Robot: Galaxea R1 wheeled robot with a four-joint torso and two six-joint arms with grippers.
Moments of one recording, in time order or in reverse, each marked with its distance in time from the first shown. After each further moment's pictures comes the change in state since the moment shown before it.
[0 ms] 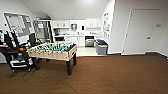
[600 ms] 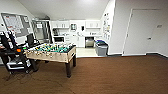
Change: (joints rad) left arm -0.005 0.002 0.000 0.000 -0.001 0.000; right arm 0.005 0.000 0.000 -0.001 0.003 0.000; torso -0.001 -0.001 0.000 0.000
